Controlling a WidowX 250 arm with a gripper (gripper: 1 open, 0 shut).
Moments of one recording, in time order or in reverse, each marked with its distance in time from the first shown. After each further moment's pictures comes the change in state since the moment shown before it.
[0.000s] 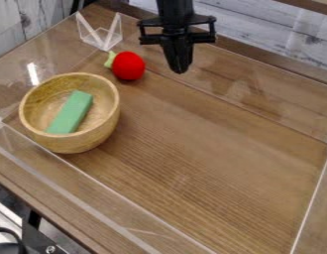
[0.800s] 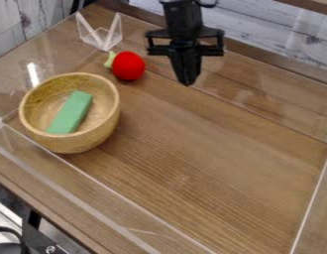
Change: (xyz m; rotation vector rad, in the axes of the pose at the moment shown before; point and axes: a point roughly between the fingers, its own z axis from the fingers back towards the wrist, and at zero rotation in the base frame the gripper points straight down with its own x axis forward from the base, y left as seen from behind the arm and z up) arm -0.014 -0.030 -0.015 -0.004 0.008 -0.096
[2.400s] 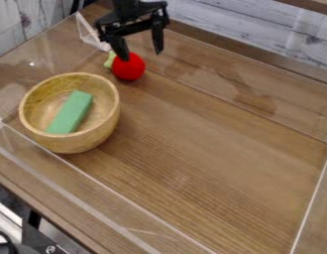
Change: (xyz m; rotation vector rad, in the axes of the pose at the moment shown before) arm 0.034 0.111 0.020 0.016 -0.223 0.554
